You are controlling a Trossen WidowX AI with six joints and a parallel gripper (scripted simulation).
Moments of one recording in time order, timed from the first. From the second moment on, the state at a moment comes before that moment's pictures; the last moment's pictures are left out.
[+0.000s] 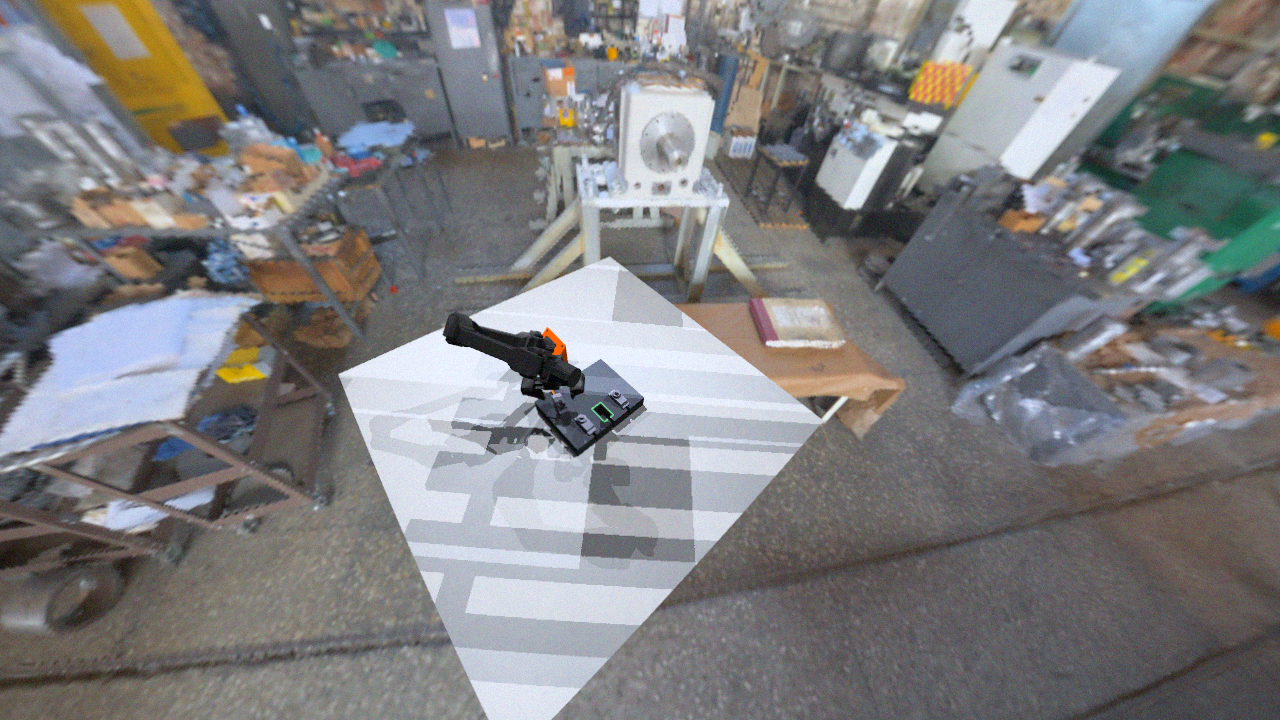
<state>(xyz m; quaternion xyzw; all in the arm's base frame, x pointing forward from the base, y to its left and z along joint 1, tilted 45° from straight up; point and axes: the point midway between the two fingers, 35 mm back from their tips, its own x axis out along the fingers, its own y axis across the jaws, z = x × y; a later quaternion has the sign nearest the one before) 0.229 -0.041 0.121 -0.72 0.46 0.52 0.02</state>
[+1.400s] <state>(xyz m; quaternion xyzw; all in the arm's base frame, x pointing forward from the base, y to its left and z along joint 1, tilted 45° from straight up) 0.211 -0.054 0.091 -0.68 0.36 0.61 -0.17</state>
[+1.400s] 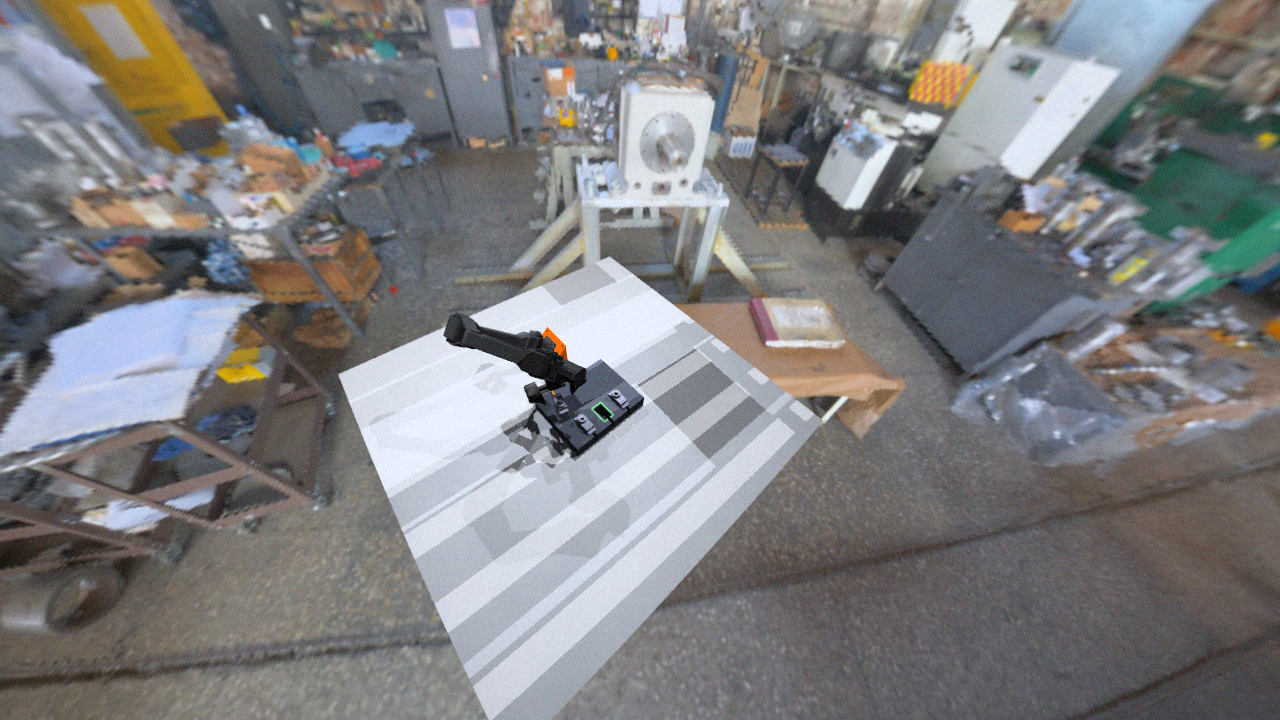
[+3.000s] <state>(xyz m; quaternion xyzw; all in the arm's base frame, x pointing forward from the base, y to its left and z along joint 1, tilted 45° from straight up) 0.197 -0.040 0.104 -0.68 0.36 0.62 -0.18</state>
